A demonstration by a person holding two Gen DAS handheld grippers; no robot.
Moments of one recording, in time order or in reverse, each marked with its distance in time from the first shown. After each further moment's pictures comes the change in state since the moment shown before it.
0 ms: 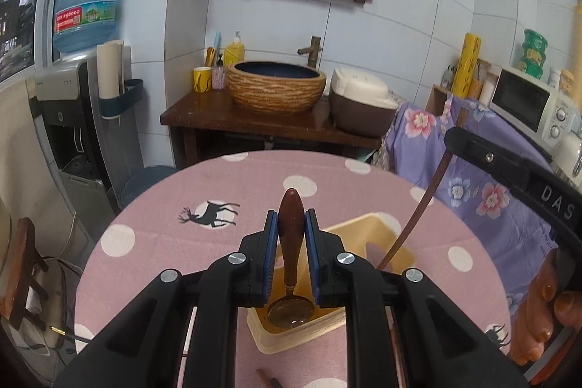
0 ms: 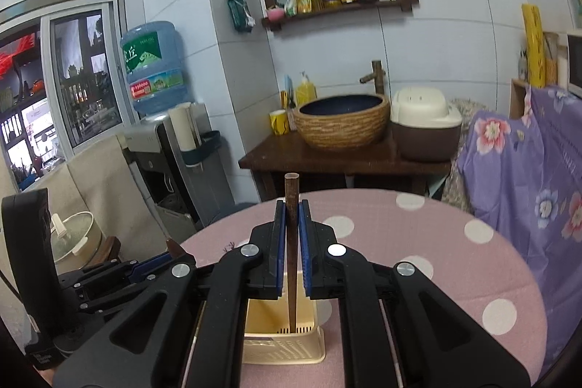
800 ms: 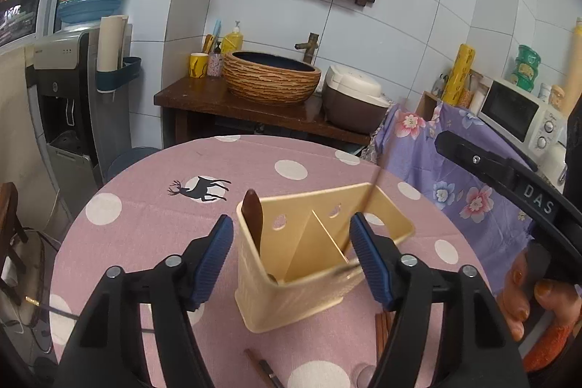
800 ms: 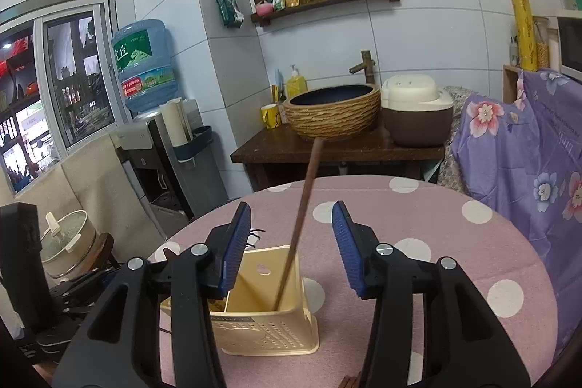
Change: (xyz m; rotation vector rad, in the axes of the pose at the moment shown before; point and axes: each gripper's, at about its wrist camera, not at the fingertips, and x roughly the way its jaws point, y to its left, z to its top) left arm -0.013 0.017 -0.030 -0.077 -0.014 -0.080; right arm -0.010 -0.013 -0.032 0.011 -0.032 -0.025
